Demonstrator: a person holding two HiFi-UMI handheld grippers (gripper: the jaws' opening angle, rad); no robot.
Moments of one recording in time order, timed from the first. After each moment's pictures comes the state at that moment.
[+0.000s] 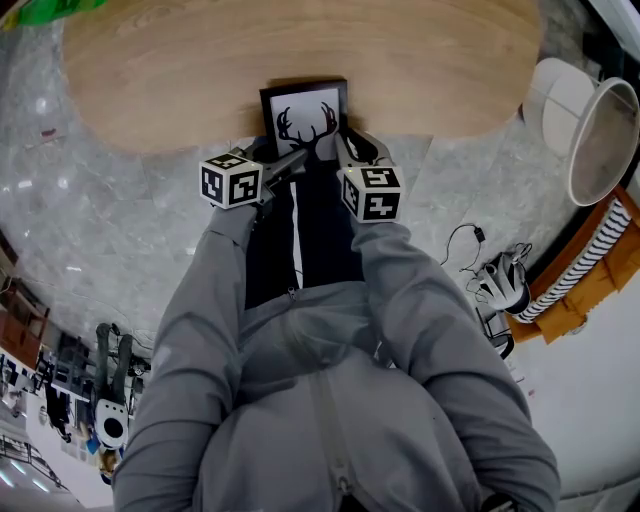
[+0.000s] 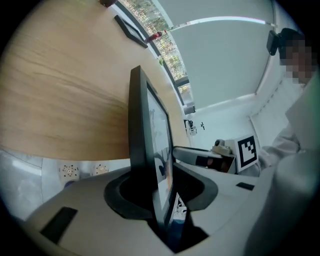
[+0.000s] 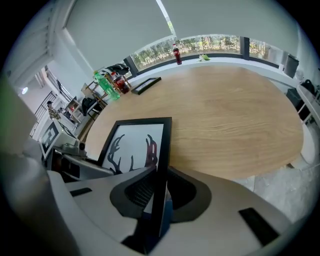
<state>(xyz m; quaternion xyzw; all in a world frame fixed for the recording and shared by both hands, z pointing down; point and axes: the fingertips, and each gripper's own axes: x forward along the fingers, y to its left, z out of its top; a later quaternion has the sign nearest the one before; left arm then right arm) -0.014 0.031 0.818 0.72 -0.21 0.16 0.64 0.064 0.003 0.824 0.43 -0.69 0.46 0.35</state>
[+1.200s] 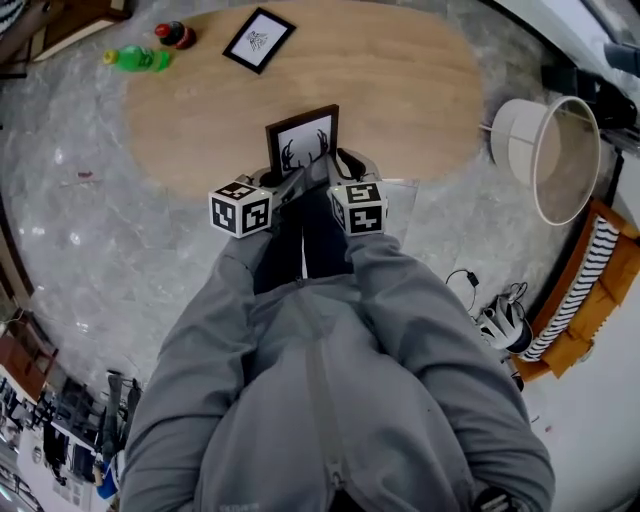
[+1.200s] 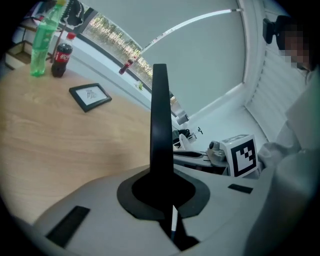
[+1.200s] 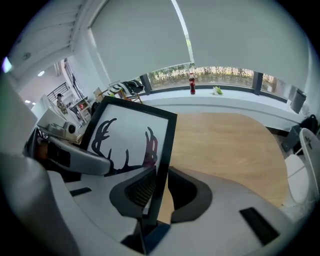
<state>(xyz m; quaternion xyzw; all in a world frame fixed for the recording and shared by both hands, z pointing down) -0.036 -0.075 0.627 0.79 -0.26 0.15 0.53 0.024 -0.101 0.658 0.45 -0.75 0.36 0.33</state>
